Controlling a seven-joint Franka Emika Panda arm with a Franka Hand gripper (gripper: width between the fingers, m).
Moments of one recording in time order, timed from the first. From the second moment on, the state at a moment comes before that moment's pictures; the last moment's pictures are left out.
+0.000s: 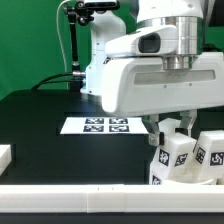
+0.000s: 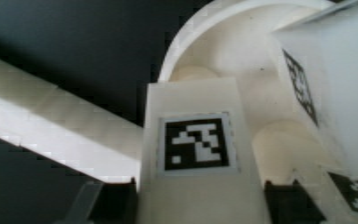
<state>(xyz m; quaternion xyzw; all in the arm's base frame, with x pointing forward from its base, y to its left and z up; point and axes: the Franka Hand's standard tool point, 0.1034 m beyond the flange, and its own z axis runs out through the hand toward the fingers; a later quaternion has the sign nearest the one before) 0.634 0.049 0.078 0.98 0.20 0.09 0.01</state>
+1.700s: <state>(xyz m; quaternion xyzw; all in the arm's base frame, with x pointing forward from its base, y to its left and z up) 0.630 0.055 0.079 0.80 -0.59 0.08 -0.05</state>
